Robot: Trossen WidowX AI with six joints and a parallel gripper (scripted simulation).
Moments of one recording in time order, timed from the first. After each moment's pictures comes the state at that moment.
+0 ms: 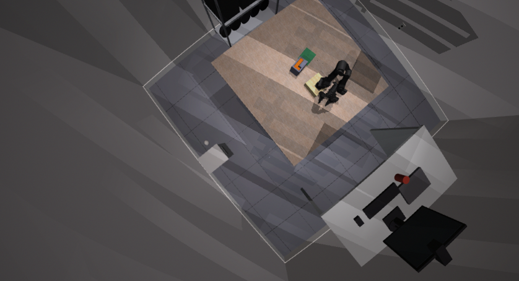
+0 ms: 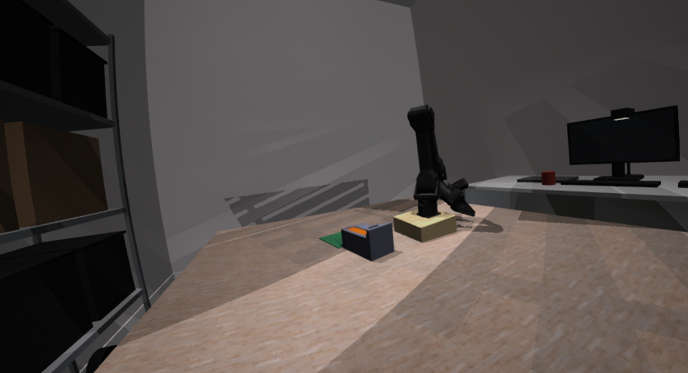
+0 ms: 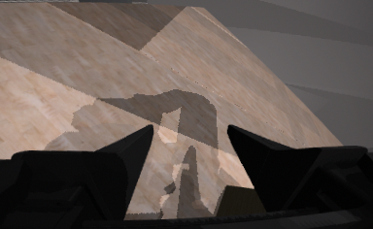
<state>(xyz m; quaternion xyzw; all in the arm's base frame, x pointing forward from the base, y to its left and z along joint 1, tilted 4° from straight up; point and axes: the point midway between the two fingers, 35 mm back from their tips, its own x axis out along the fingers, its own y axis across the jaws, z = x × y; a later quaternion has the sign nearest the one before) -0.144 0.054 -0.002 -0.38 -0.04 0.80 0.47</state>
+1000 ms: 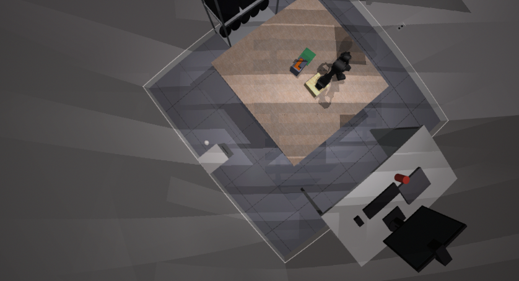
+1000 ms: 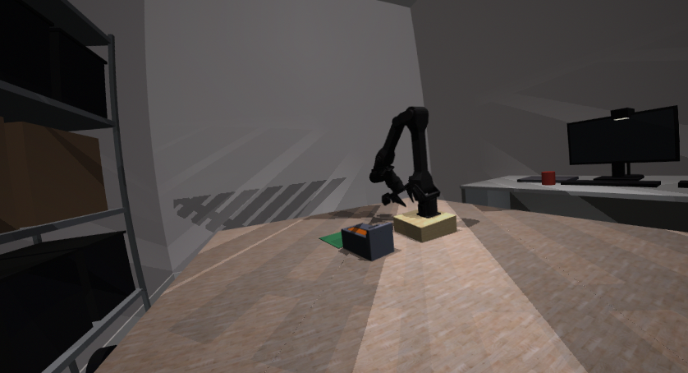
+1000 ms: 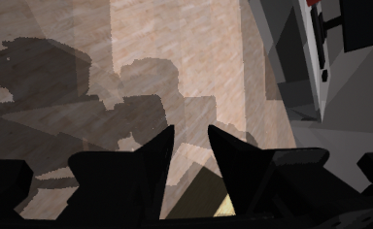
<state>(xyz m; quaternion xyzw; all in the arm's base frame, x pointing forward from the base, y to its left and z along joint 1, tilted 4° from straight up) -0.042 -0.196 0.023 -0.44 -0.40 0.77 -0.22</state>
